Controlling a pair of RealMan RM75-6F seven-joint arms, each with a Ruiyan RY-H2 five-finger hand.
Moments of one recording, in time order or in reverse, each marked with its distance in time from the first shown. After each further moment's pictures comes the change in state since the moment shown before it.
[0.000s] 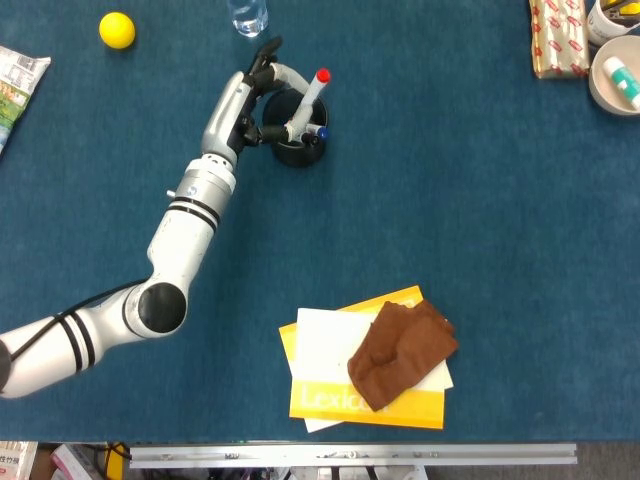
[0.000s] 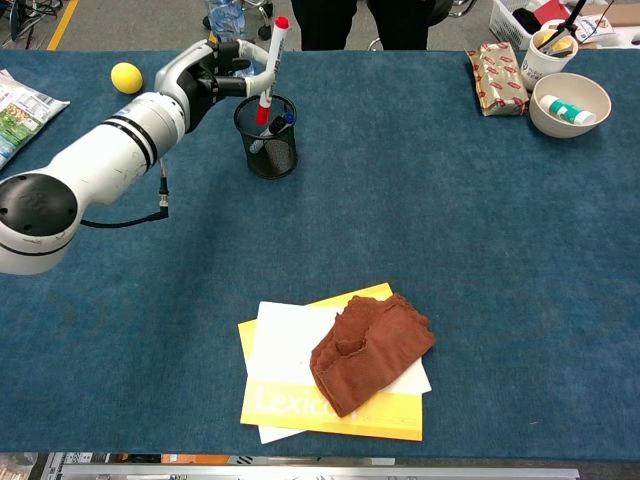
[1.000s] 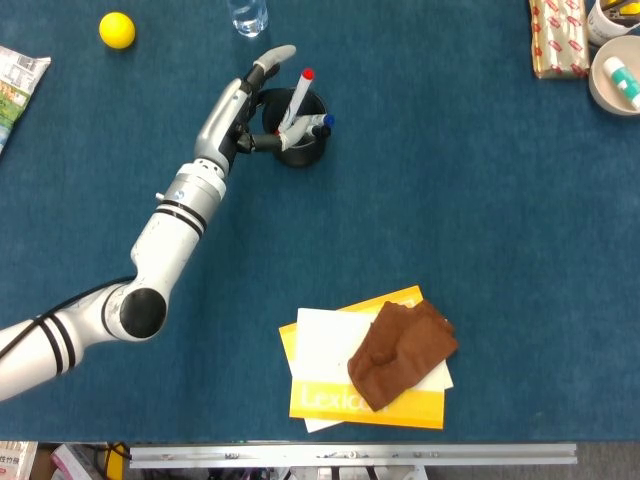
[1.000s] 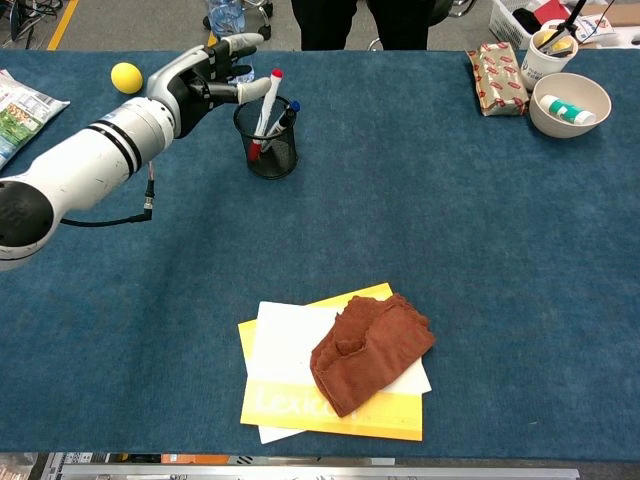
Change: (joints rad) left arm 0.032 0.050 0.035 0.001 0.152 -0.054 -0.156; right arm -0.001 0.001 0.000 0.000 -0.002 0.004 -0.001
